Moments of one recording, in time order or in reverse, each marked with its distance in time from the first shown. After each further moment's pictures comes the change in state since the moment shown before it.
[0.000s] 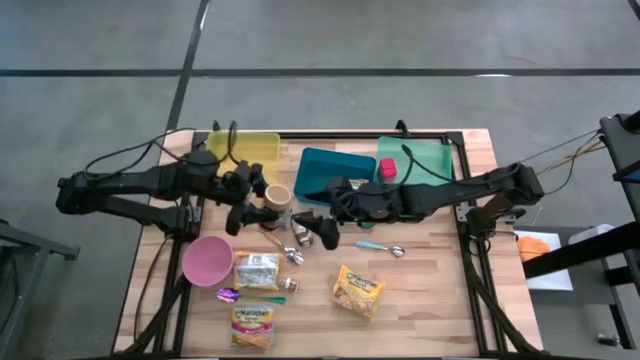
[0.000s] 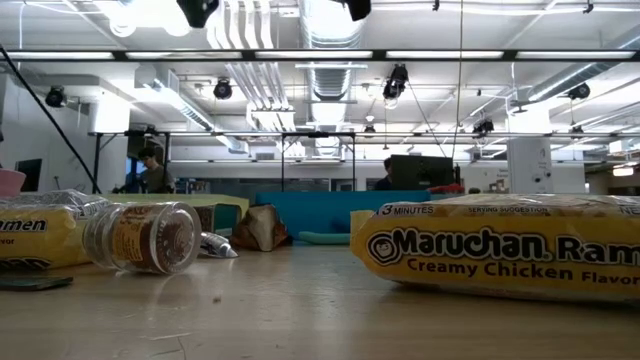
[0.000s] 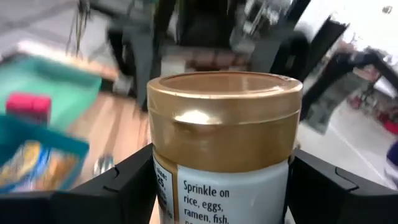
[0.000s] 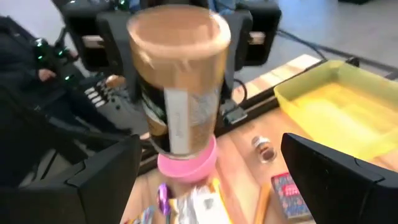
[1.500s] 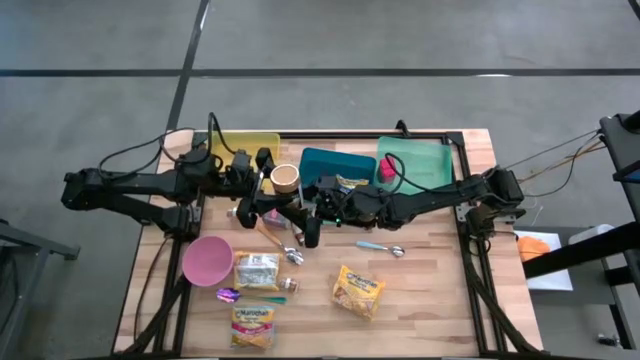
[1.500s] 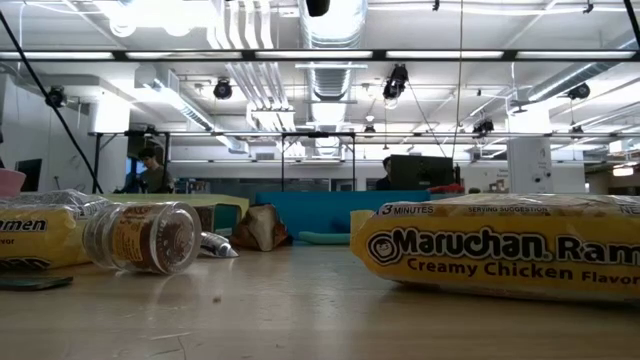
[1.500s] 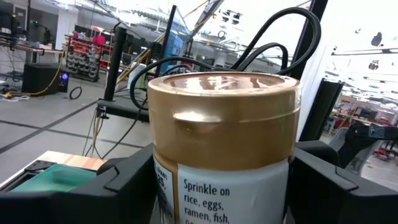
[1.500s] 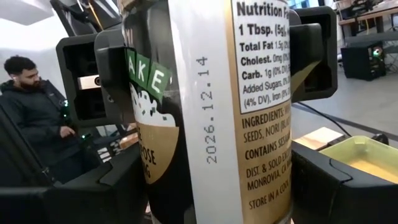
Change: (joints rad) left arm -0.026 0.110 -0.019 0.493 -0.141 0.083; right arm -0.004 0.161 -0.005 0.507 0.051 -0.147
